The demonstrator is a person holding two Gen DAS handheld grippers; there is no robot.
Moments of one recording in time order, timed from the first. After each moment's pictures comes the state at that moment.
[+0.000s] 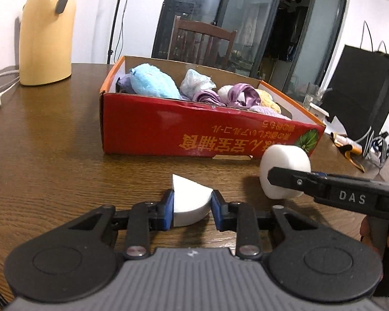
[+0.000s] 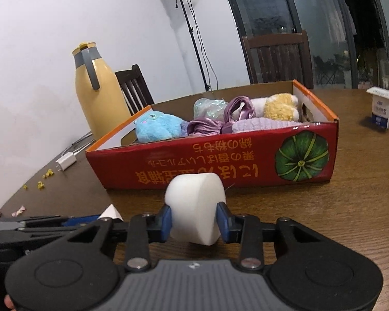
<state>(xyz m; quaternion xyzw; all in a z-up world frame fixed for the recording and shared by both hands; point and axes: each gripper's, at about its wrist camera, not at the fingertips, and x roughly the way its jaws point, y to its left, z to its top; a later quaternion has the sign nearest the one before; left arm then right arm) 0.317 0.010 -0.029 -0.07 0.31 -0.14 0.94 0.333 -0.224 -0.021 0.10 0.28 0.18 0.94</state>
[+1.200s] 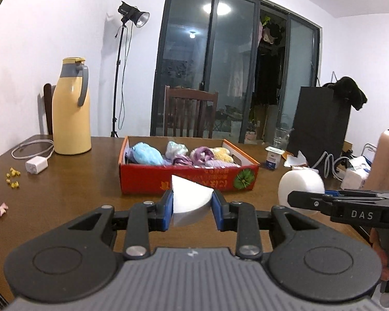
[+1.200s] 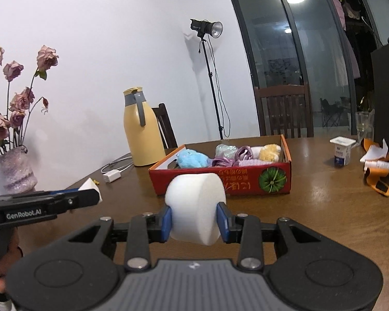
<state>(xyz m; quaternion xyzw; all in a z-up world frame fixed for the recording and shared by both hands) 0.132 -0.005 0.067 -0.03 0.17 -0.13 0.98 0.151 -0.264 0.061 0.07 0.18 0.20 0.96</state>
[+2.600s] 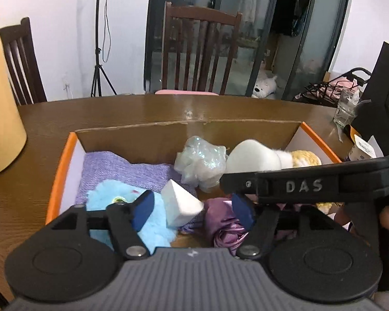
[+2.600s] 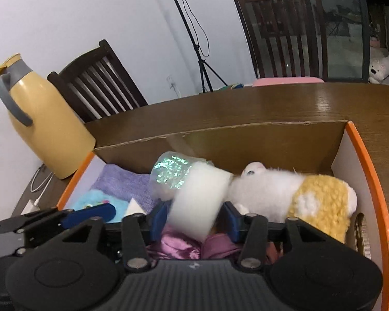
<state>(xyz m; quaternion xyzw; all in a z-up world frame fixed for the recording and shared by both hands) 0.530 -0.030 0.026 -0.01 0.36 -0.14 0.92 0.589 -0.226 0.020 0.13 0.41 0.18 0.88</state>
